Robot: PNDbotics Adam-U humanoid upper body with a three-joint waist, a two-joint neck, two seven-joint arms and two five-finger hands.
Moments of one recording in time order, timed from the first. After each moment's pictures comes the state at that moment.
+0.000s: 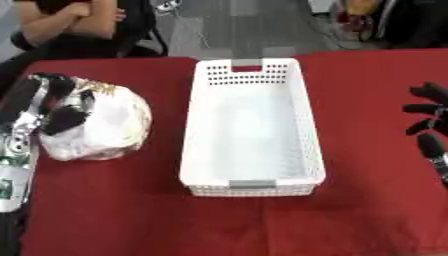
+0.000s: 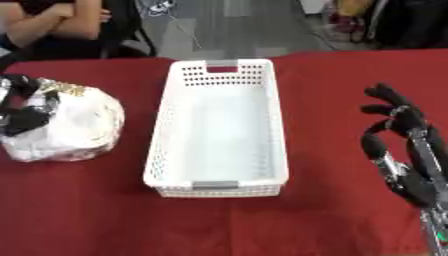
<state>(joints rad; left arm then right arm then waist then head) -0.28 0.43 0.29 -1.60 -0.75 0.12 -0.08 -0.20 -0.28 0.00 -1.84 0.39 -0.28 0.22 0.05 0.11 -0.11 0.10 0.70</state>
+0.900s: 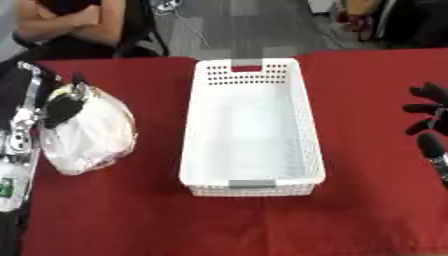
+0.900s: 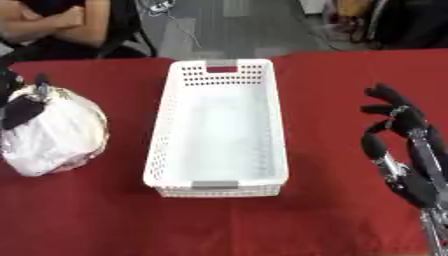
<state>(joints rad) -0.28 0.43 0.28 -1.65 -0.75 0.12 0.03 -0.20 -0.28 0.00 -1.84 0.39 -0.28 0.22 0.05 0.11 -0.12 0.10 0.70</state>
